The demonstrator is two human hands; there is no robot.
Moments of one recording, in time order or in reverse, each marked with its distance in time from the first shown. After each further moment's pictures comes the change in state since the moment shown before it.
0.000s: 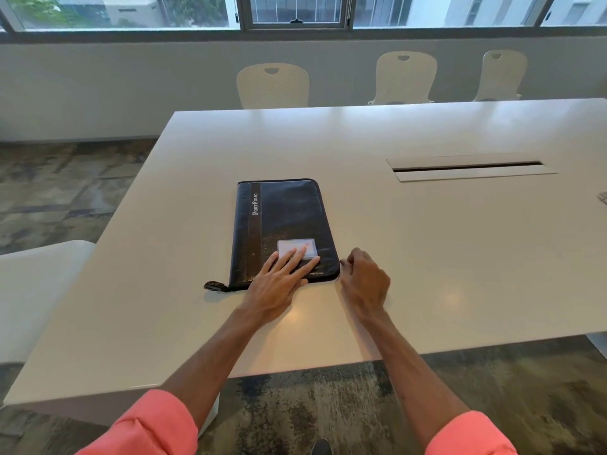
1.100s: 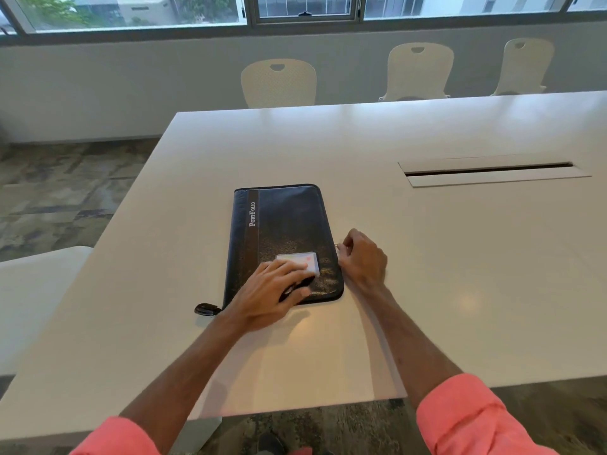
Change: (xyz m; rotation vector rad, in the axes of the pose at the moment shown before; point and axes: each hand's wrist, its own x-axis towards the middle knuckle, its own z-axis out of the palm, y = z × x) left_hand 0.025 -0.037 -0.006 -0.231 0.094 0.074; right_hand 0.094 -0.013 0.023 0.179 -0.085 -0.060
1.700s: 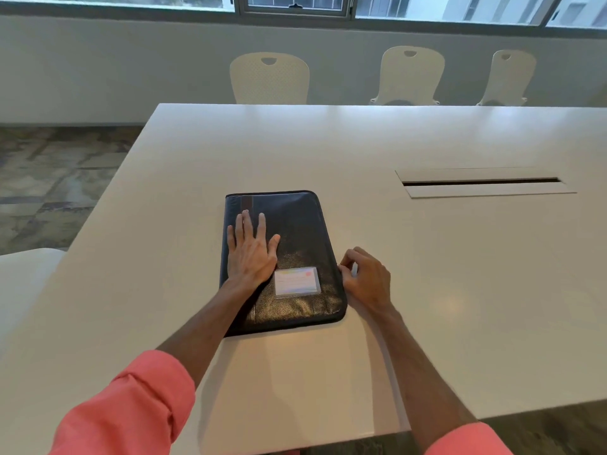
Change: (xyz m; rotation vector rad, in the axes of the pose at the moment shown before) left_hand 0.093 -0.067 -0.011 0.064 0.037 -0.617; right_hand 0.006 0.012 0.011 0.028 -0.055 -0.093
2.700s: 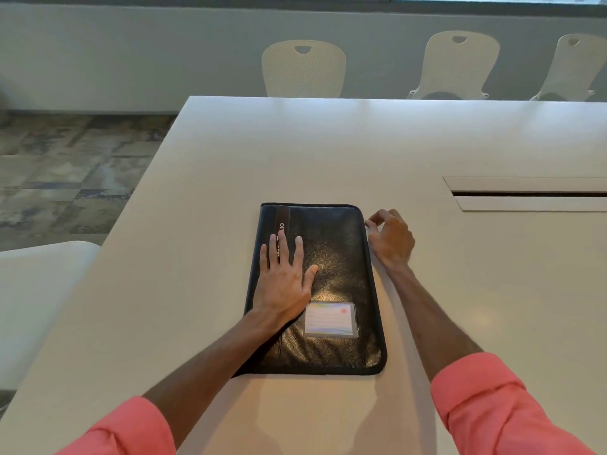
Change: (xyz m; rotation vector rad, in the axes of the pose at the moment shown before) left_hand -0.007 -0.021 0.024 0.105 -0.047 0.118; right_hand 0.148 -0.027 0.039 -0.003 0.074 0.193
